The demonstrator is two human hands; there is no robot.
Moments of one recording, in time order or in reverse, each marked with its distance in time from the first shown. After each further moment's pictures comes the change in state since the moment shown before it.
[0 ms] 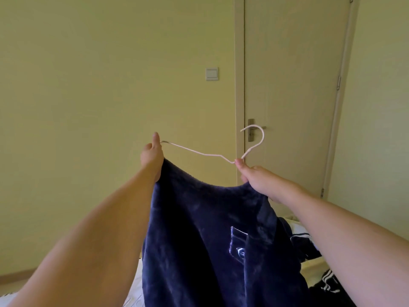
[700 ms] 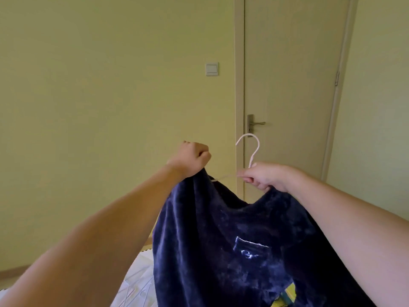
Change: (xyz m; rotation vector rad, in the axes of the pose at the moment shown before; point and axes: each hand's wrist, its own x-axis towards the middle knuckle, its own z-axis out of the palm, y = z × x) left_hand -0.062 0.013 0.020 0.678 -0.491 0.844; right_hand -0.007 -0.011 -0.004 -0.040 -0.216 0.099
